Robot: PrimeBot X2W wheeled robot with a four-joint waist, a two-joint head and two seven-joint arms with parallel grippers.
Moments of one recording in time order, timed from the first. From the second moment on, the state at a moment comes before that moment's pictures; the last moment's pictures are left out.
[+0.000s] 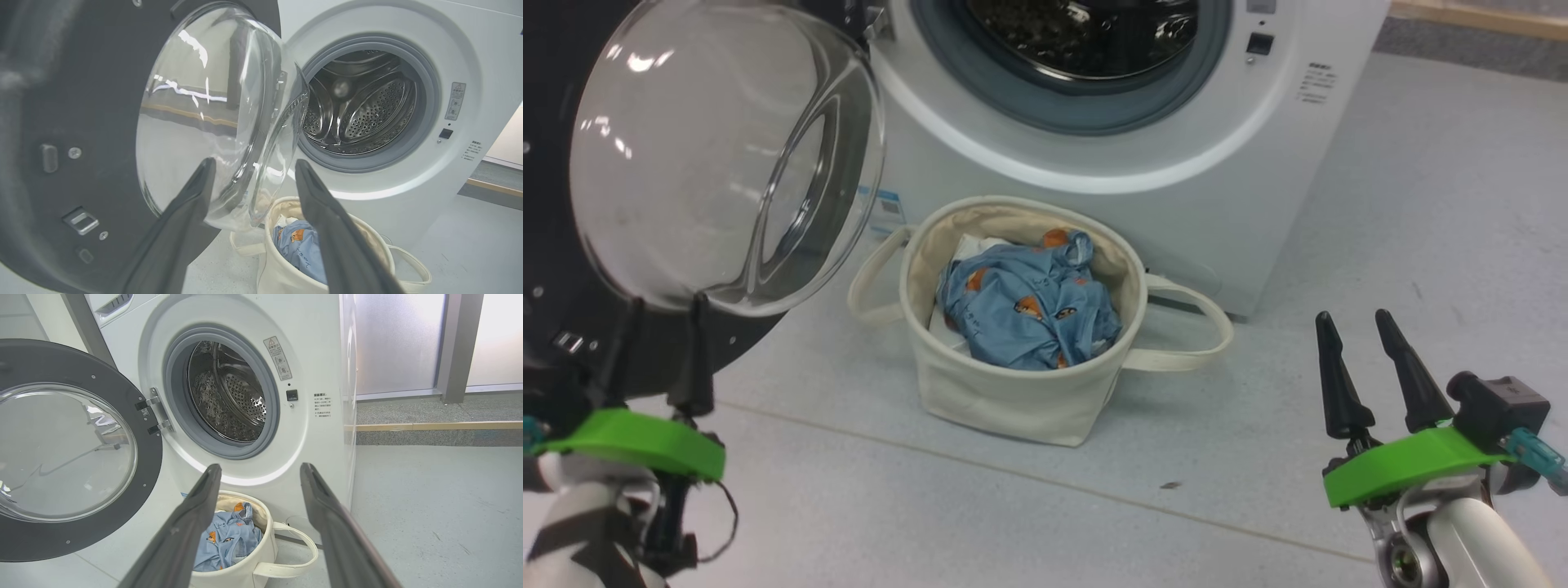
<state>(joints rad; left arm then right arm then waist) -0.43 0.30 0.01 0.58 -0.41 -0.12 -0.25 -0.18 -0.26 0.24 0.20 0.49 0.13 -0.25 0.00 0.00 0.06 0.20</state>
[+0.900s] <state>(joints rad) -0.20 0.25 0.01 0.43 -0.46 -0.11 -0.24 -0.15 -0.26 0.24 0.20 0.49 0.13 -0.25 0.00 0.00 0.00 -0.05</state>
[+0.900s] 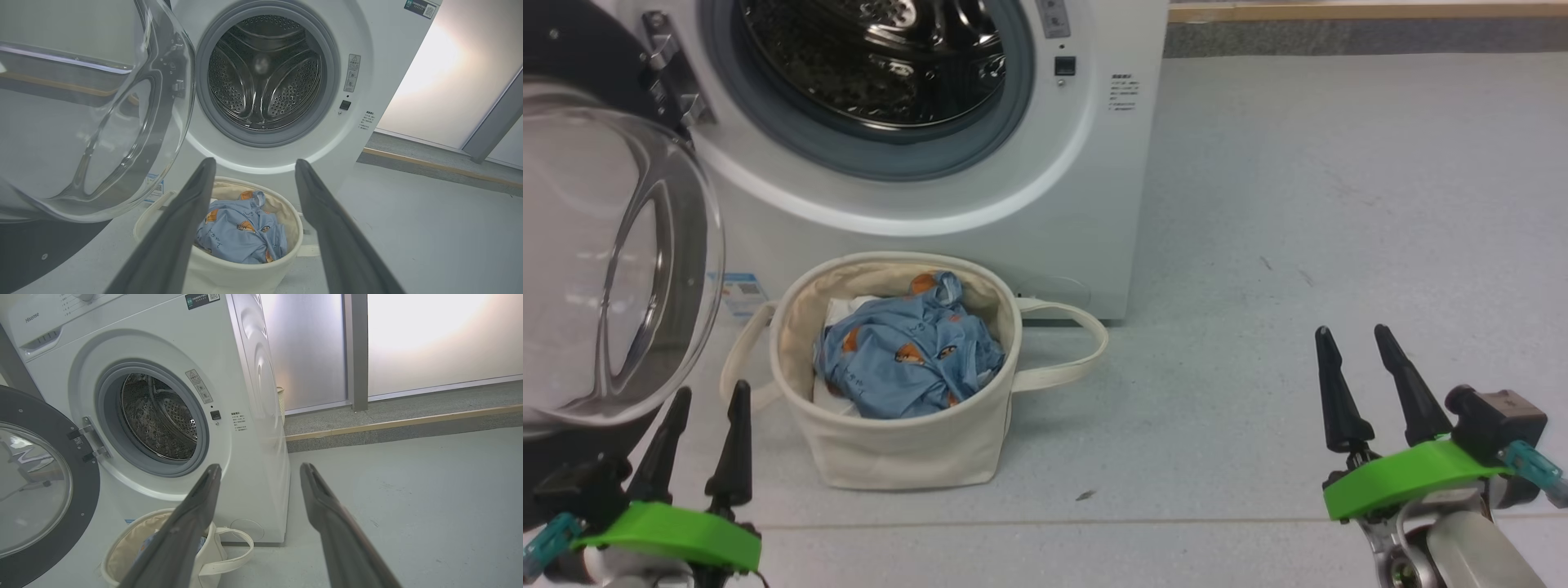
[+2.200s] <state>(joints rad) -0.12 0.25 0.00 0.36 -0.45 -0.12 -0.25 -0.15 -0.27 0.23 0.21 0.51 0.13 -0.25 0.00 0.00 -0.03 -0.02</state>
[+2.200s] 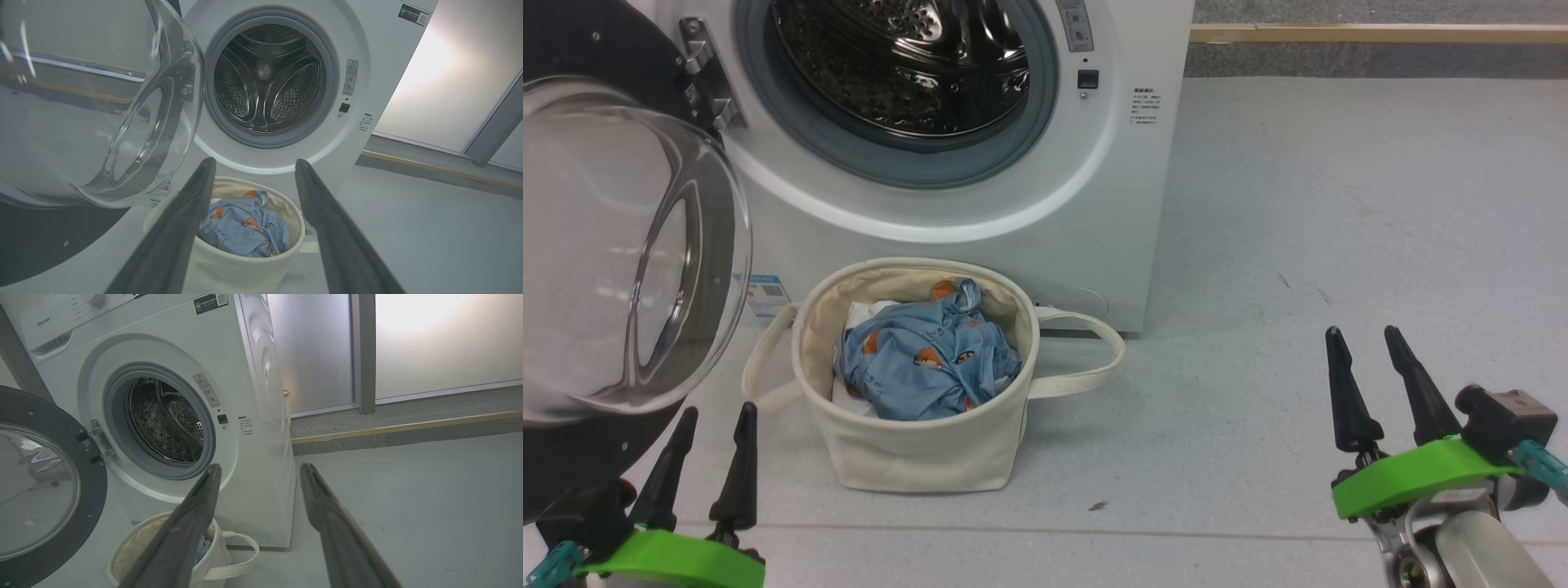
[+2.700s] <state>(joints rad) -0.12 0.25 0.01 0.36 -0.44 -0.12 -0.25 -0.15 -0.27 0.23 0.20 0.51 0.13 -0.25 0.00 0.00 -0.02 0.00</state>
